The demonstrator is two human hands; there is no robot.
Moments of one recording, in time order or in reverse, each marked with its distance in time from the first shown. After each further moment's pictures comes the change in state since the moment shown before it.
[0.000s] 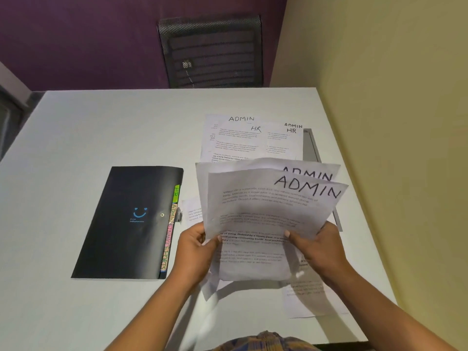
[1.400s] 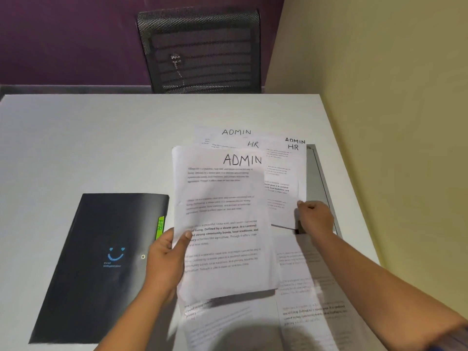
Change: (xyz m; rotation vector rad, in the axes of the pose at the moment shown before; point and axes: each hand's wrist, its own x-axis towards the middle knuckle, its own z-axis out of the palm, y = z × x) left_hand 0.111 0.000 -0.015 -0.151 0.170 -0.129; right_hand 0.206 0.038 0.009 -0.382 0.316 0.389
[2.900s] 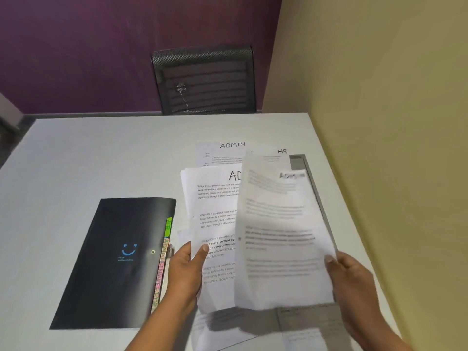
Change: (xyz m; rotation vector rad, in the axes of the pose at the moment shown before) left_hand -0.064 -0.003 0.014 -0.089 -0.030 -0.104; right_hand -0.166 0.065 -0.101 0.350 -0.042 -0.116
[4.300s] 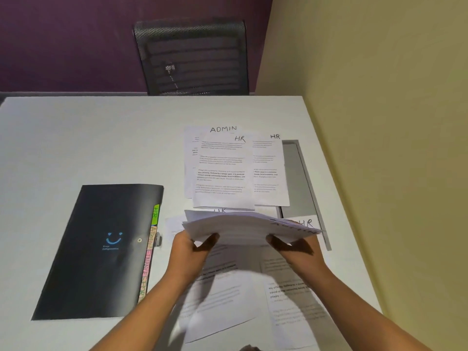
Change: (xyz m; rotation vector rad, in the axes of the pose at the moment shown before) left_hand 0.022 -0.009 0.012 0.393 -0.174 0.367; right_hand 0.031 -0.009 0.059 0.028 -0.362 -0.172
